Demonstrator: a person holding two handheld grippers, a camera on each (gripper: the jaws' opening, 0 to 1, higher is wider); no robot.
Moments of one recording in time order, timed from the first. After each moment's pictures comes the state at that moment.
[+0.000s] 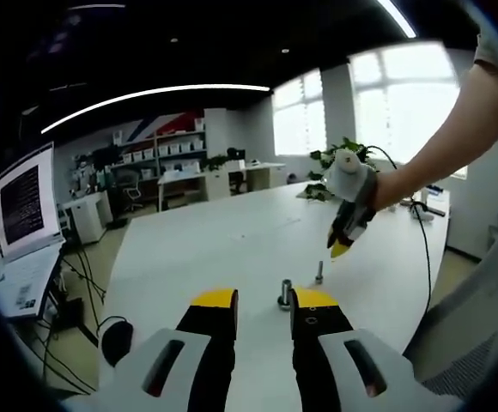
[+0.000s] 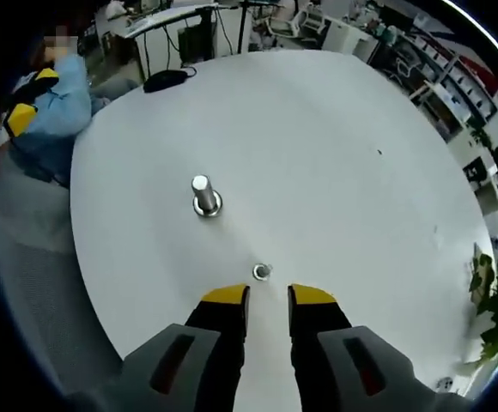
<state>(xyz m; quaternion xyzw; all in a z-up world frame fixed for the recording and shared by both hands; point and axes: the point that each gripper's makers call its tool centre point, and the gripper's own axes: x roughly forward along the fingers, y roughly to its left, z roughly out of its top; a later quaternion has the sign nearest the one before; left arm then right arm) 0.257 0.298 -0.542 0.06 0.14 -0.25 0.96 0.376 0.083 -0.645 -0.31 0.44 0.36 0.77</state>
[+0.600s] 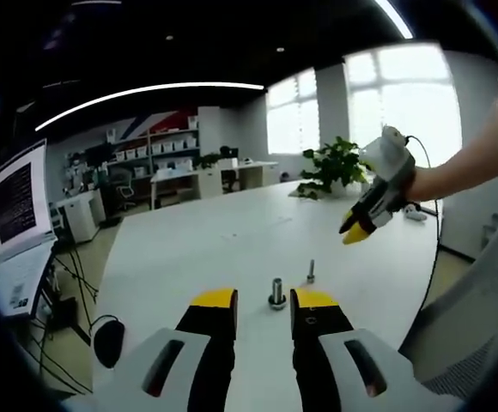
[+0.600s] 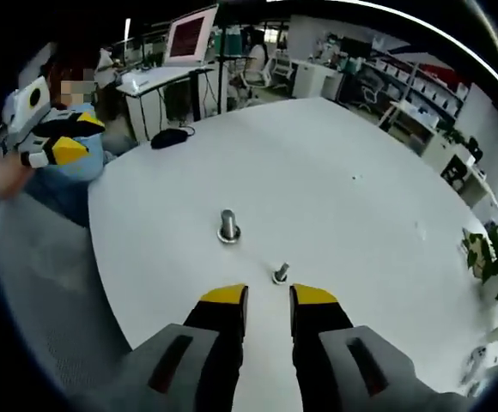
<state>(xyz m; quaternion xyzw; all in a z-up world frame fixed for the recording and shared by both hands) 0.254 0.290 -0.544 0.06 0.14 -0.26 0.95 0.321 0.074 -0.602 -0.20 0.35 0.34 0.85</state>
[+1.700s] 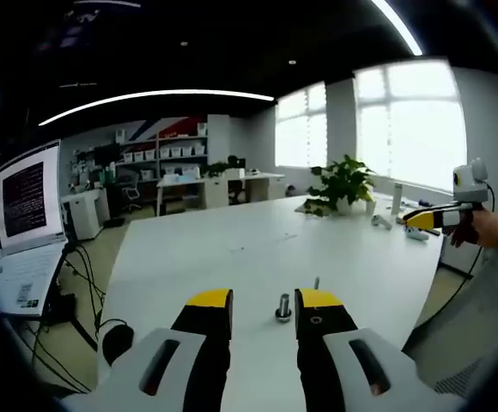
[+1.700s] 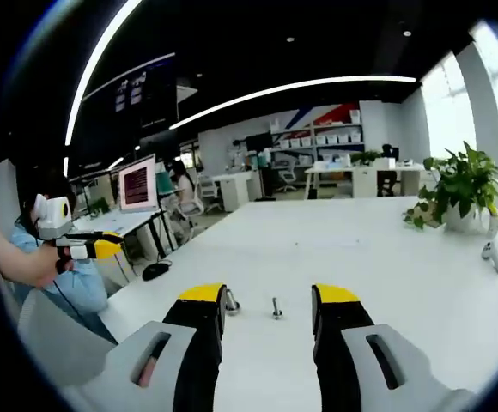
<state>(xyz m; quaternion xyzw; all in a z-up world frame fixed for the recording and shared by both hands) 0.248 0.320 -0.508 0.02 0.12 -0.25 0.96 0.243 0.016 -0.519 0.04 0.15 0.20 0.97</state>
